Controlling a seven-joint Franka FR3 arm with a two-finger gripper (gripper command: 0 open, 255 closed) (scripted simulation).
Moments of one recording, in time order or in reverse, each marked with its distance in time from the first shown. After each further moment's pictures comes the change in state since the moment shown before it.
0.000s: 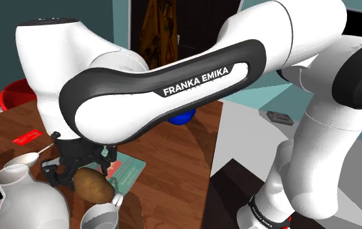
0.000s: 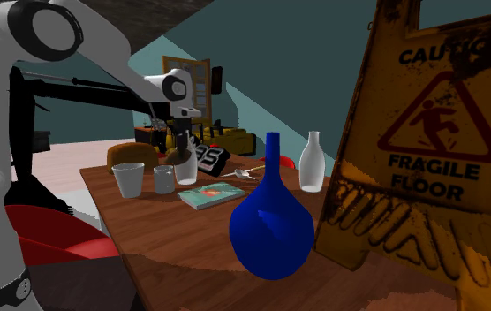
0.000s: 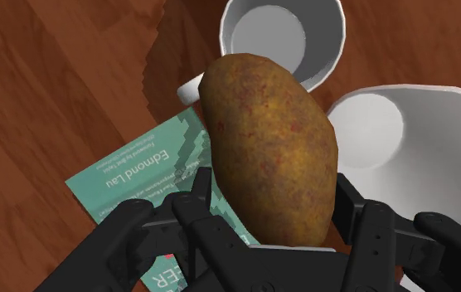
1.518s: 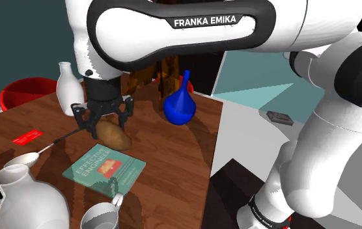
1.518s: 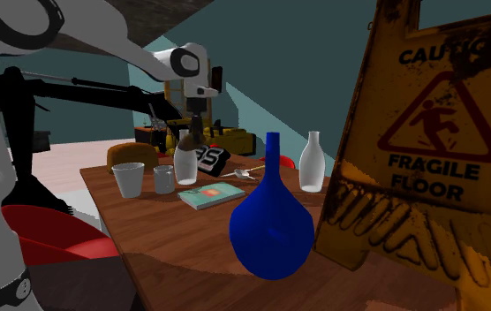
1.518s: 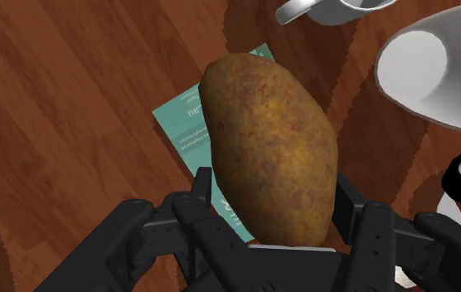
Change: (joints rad) arm -0.107 -0.090 -0.076 0.087 0.045 -0.165 -0.203
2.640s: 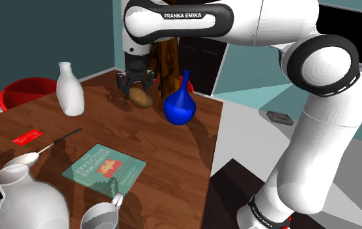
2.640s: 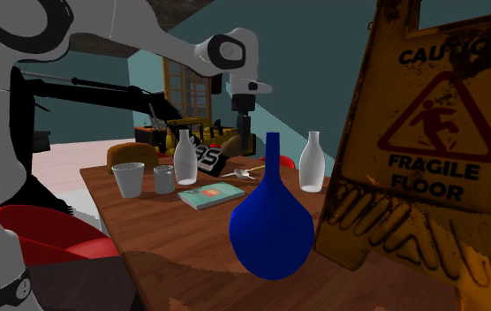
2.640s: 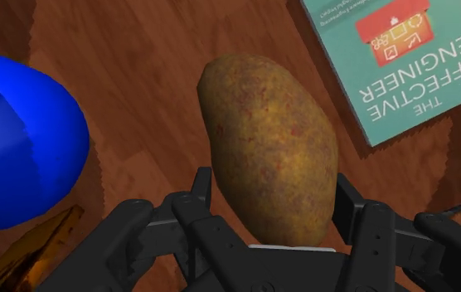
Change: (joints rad) arm -0.198 0.108 -0.167 0.150 -0.023 -0.039 -0.364
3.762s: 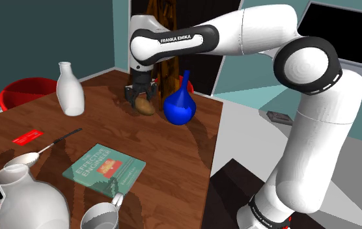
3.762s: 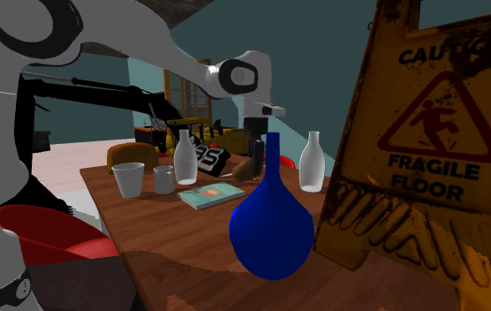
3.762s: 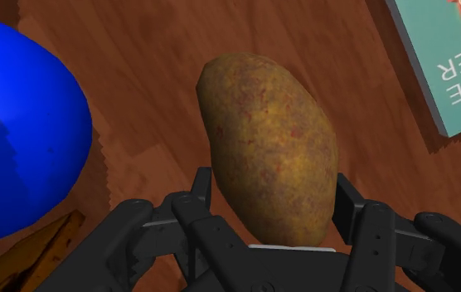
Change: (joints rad) arm -0.048 0.061 -0.036 -0.090 -0.010 0.153 -0.074
